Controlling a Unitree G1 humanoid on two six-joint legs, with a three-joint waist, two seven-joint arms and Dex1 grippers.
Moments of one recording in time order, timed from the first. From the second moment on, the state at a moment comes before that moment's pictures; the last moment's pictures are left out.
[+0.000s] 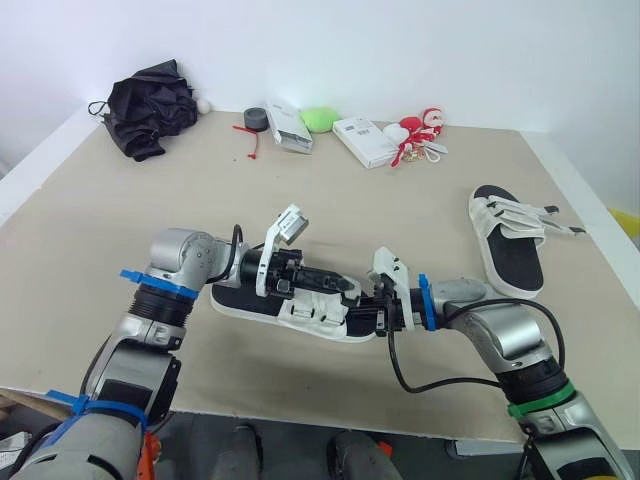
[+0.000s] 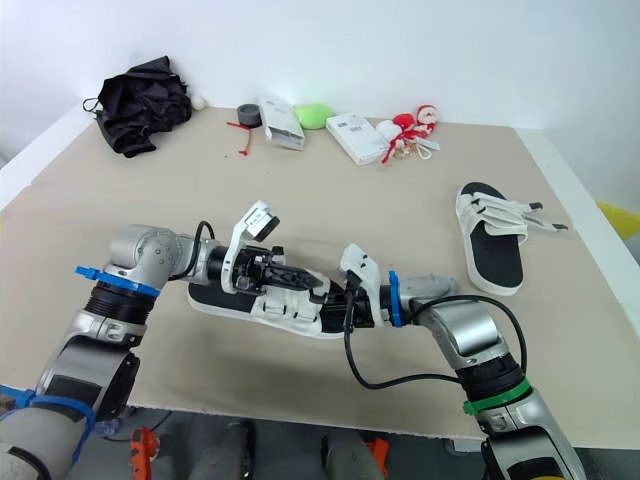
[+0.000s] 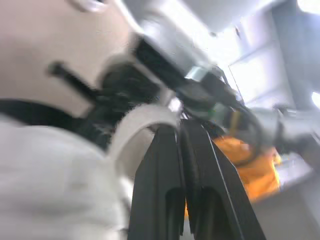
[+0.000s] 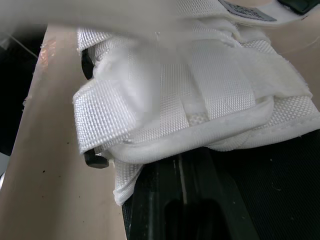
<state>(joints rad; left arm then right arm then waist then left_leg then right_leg) -0.91 0.34 -0.14 0.38 -0.76 1.33 -1.13 -0.48 -0.57 0.24 -0.12 0.40 0.73 1.05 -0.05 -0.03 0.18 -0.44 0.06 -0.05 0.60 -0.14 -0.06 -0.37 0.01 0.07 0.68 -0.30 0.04</state>
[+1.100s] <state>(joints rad) -1.05 0.24 0.00 0.69 -0.61 1.23 -0.88 -0.48 -0.57 0.24 -0.12 0.40 0.74 1.04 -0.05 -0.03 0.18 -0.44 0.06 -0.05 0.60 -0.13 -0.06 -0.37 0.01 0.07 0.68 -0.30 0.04</state>
